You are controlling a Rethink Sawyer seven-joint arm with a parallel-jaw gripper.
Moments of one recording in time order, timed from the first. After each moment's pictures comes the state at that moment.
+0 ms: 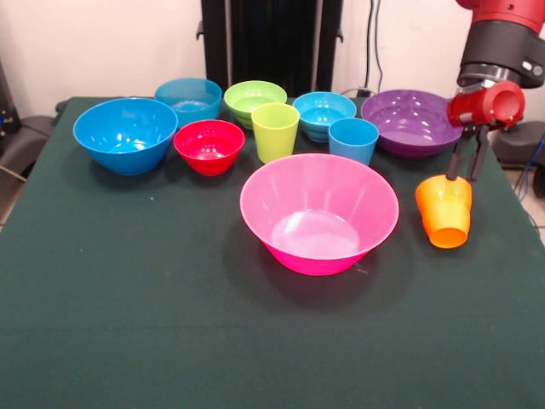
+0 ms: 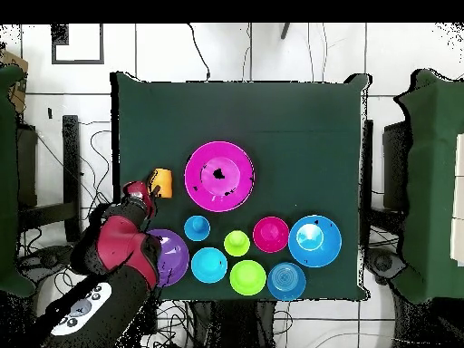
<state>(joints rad) 0.65 -0.29 -0.54 1.70 0.36 -0.23 3.54</state>
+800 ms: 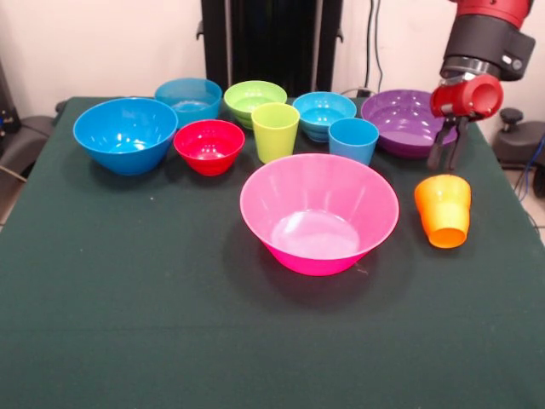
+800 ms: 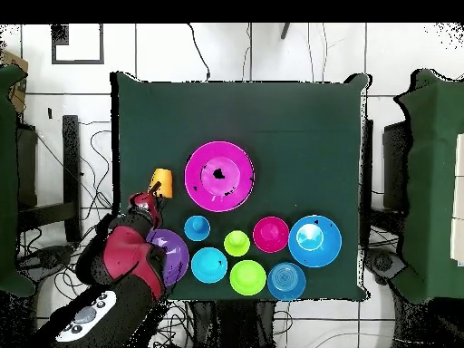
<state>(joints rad) 0.65 -0.31 -0.53 1.78 0.33 -0.24 3.54</state>
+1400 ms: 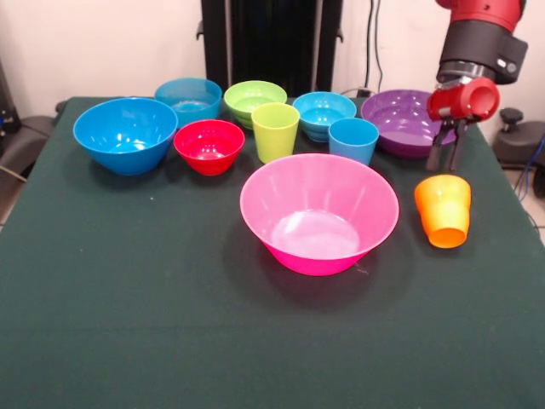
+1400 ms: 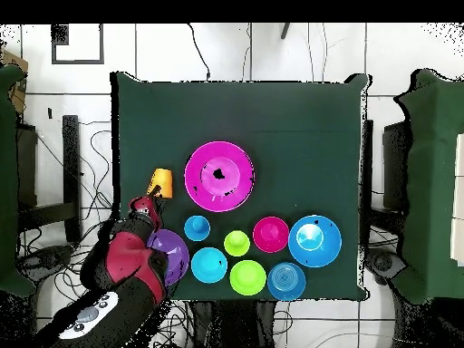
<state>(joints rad) 0.66 -0.27 -0.51 1.80 0.33 -0.35 3.54</state>
